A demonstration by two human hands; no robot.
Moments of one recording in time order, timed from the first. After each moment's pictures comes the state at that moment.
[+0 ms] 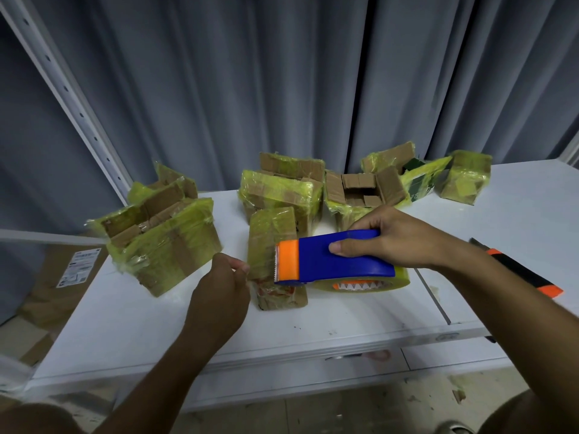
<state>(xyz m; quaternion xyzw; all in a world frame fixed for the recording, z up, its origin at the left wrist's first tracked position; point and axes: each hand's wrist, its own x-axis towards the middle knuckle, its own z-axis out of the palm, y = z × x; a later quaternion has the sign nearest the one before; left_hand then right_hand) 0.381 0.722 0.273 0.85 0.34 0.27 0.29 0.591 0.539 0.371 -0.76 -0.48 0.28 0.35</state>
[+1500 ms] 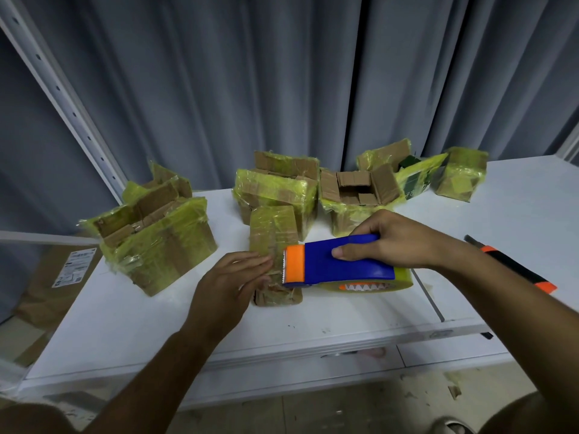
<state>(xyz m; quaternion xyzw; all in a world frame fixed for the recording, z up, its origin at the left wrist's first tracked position) 0.397 0.750 0.235 0.94 0.11 0.29 0.16 0.609 0.532 0.358 -0.78 -0.47 0.28 0.31</state>
